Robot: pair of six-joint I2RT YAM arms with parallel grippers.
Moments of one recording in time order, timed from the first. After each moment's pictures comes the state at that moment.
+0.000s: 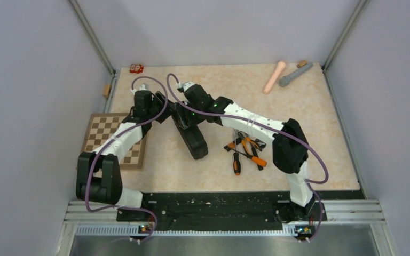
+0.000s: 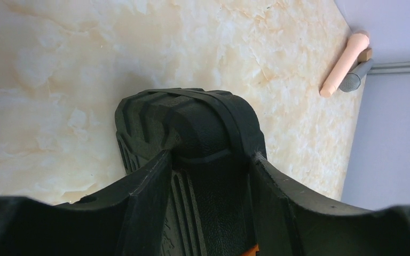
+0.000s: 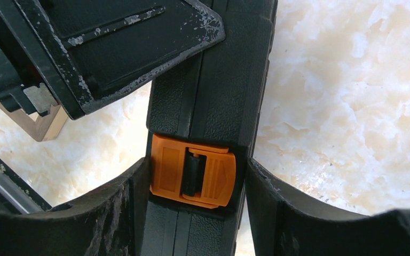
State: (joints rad) left arm -0.14 1.44 0.90 -0.04 0.19 -0.84; right arm 0.91 2.03 1.80 -0.52 0.03 0.32
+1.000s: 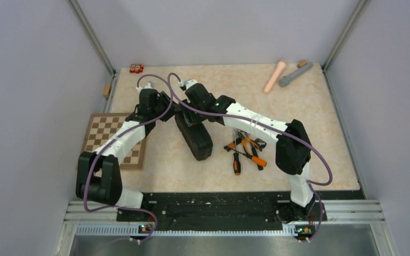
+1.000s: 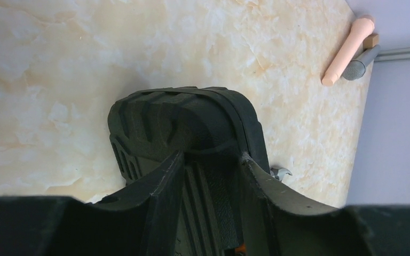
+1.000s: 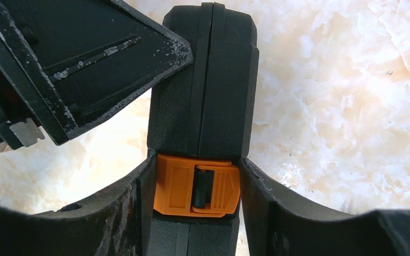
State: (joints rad) left arm -0.21 1.44 0.94 -0.09 0.14 -0.83; right arm 0.91 2.00 1.80 -0.55 0.15 0.27
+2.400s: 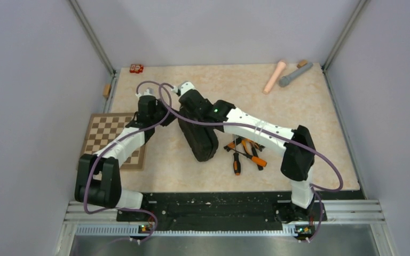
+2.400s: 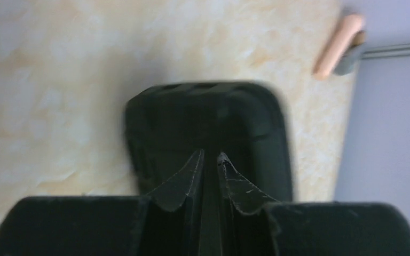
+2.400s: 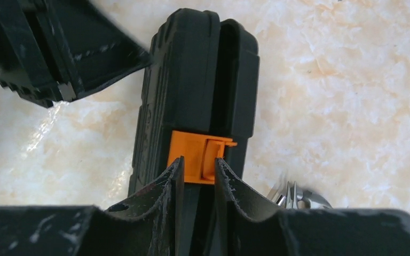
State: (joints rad) left arm -0.19 1.40 0.83 0.06 0.20 -0.88; right arm 1.01 1.94 1.83 -0.66 0.43 0.14
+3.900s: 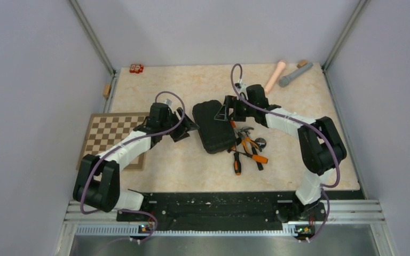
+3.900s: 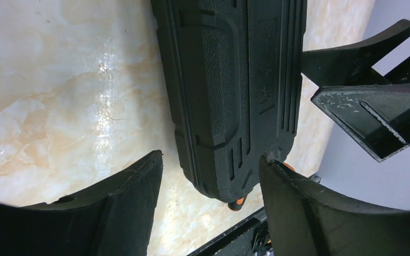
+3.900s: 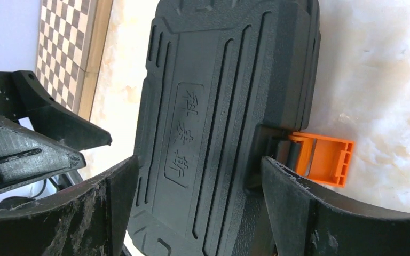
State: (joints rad) left arm -0.32 1.38 0.78 -0.12 0.35 -0.90; right arm 0.45 1.77 1.12 0.03 -0.48 0.49
